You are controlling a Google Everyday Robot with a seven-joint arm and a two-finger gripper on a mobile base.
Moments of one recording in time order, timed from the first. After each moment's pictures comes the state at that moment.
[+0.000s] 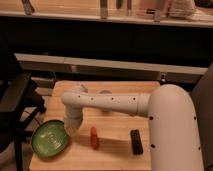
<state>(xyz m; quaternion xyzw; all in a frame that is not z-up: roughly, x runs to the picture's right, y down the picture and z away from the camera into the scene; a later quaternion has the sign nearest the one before) -0.177 0.236 0.779 -0.31 -0.36 -0.49 0.73</state>
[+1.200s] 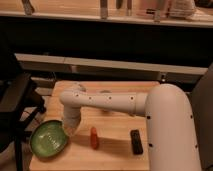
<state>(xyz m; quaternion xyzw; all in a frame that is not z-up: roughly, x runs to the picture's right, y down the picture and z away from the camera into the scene) -0.185 0.236 0.776 -0.31 -0.36 -0.50 0.72</state>
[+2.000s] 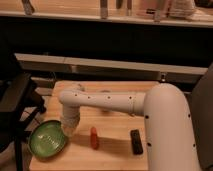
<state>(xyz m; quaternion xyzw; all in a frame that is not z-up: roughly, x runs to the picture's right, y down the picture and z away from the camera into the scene) -0.191 0.236 0.775 -0.31 -0.37 -0.50 0.72</state>
